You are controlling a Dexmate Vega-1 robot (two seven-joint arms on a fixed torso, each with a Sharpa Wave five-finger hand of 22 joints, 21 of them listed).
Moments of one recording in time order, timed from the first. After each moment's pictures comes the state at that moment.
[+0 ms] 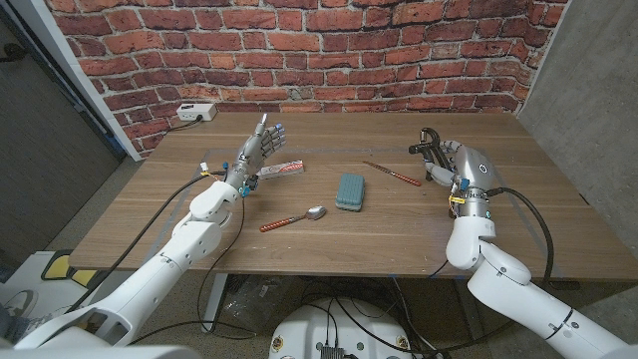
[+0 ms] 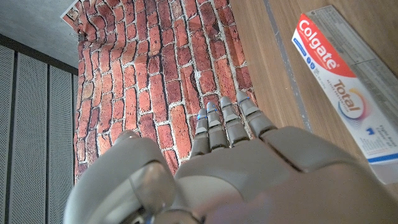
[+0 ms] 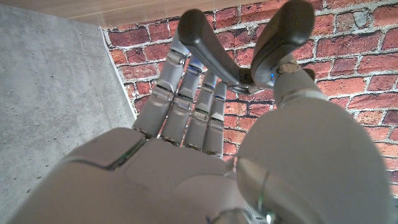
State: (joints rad) left arm 0.89 0.54 0.36 -1.40 -0.69 -0.33 -0.11; left_hand 0.47 0.09 -0.11 0.10 0.24 0.29 0.07 0.21 0.19 0.35 0.03 0.21 0.20 0.32 0.05 0.20 0.18 0.26 0.09 0.21 0.18; right arm -1.25 -0.73 -0.42 -2.07 -0.40 -0.56 -0.80; right_hand 0.93 -0.18 0.52 -0.18 0.20 0.67 0.00 0.23 0.21 0.79 -0.04 0.28 0.19 0.99 -0.08 0.26 0.26 1.01 -0.15 0.60 0.23
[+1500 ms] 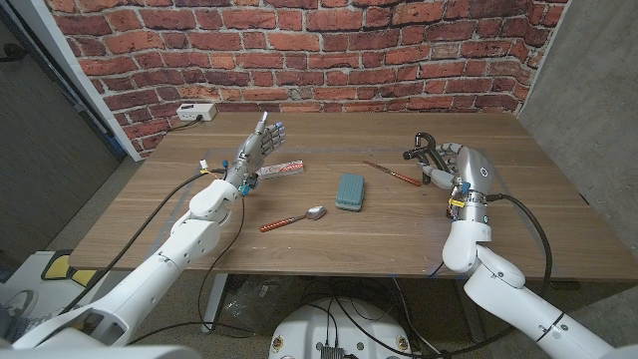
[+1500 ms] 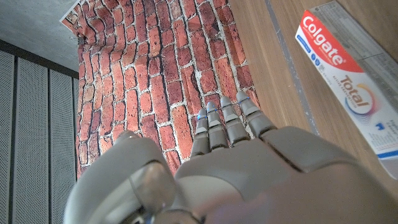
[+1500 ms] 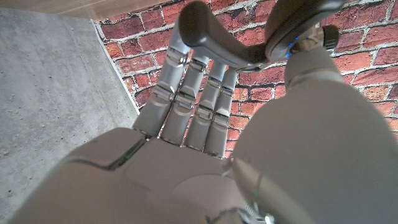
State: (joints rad) left arm 0.90 0.56 0.36 -1.43 -0.67 -0.31 -0.08; left_hand 0.47 0.09 -0.12 0.11 0.24 0.29 0.07 0.20 0.19 0.35 0.03 0.21 0.20 0.32 0.05 0.20 0.18 0.26 0.09 0.21 0.18; right arm -1.25 -0.66 -0.39 -1.98 -0.42 -0.41 -0.88; right_hand 1.02 -0.26 0.39 -0.15 0.19 0.88 -0.03 0.26 0.23 1.01 -0.06 0.35 0.23 1.12 -0.11 0.29 0.24 1.06 -0.17 0.80 0.26
